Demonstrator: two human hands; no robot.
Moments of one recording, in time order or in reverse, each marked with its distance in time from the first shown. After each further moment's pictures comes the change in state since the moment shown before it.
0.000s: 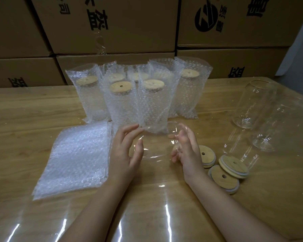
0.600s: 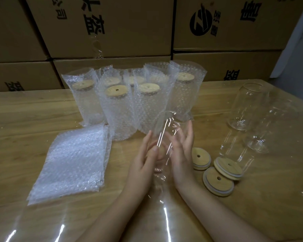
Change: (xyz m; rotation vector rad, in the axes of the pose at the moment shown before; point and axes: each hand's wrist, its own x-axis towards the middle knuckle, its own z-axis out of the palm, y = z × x) left_hand -0.013 0.046 0.029 -0.541 -0.194 -0.526; right_hand -0.013 -0.003 0.016 0.126 0.019 -0.196
